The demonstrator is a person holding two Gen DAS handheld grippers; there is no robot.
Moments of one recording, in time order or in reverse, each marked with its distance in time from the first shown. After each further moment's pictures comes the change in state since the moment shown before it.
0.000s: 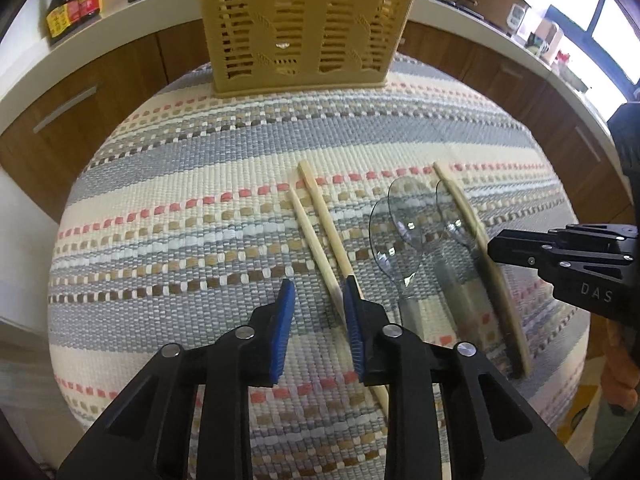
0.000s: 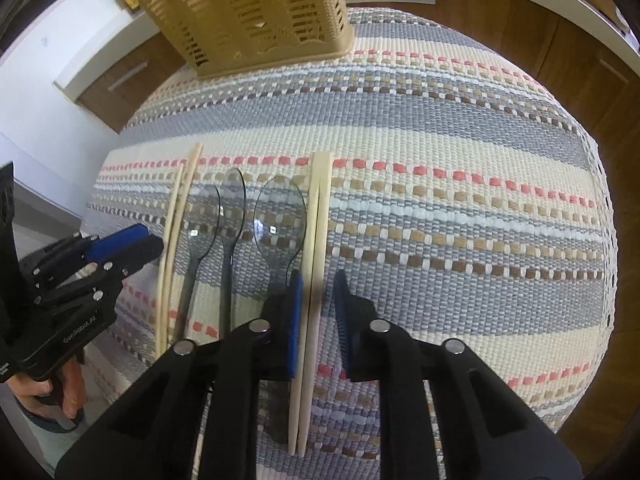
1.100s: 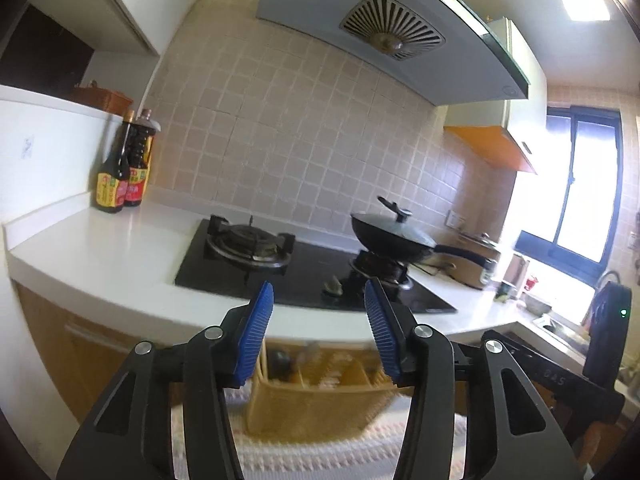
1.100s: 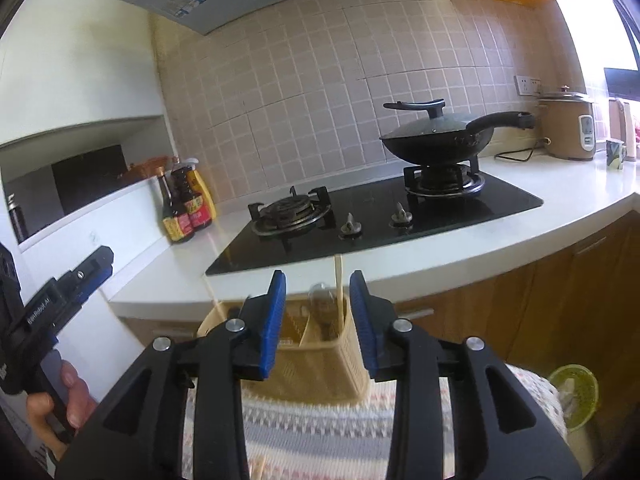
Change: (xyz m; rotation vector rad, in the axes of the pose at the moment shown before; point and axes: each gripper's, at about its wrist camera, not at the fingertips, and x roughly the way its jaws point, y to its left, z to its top) left arm -0.186 0.049 0.113 -0.177 -0.896 -0.114; right arm -0.172 0.000 0.101 0.031 -0.835 0.050
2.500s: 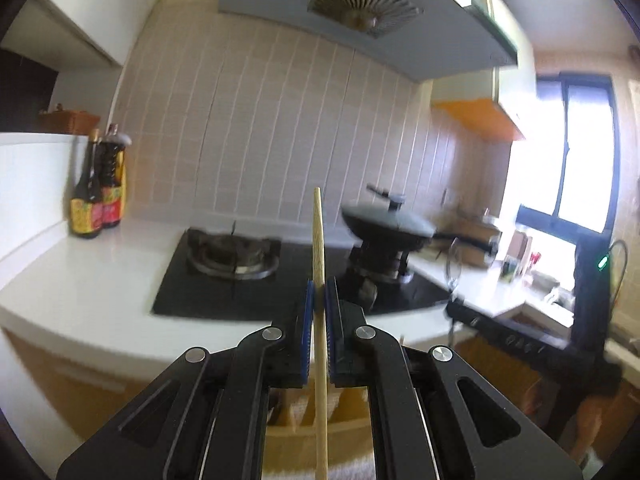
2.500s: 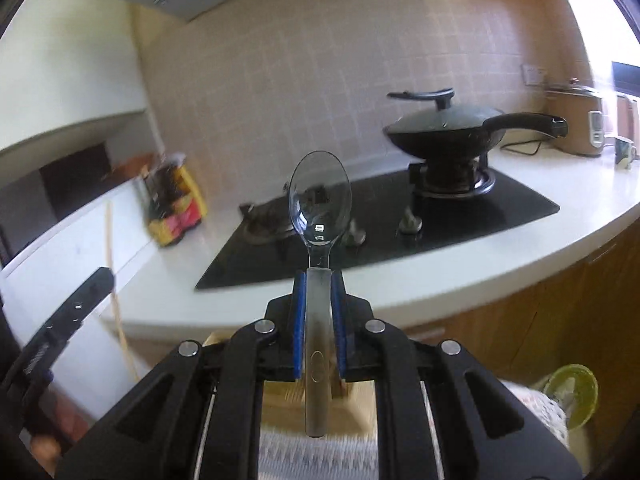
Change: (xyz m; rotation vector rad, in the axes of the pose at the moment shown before) left arm 0.071 -0.027 0.026 0.100 -0.007 -0.022; right arm 0.084 -0.002 0.047 0.057 0.001 -0.025
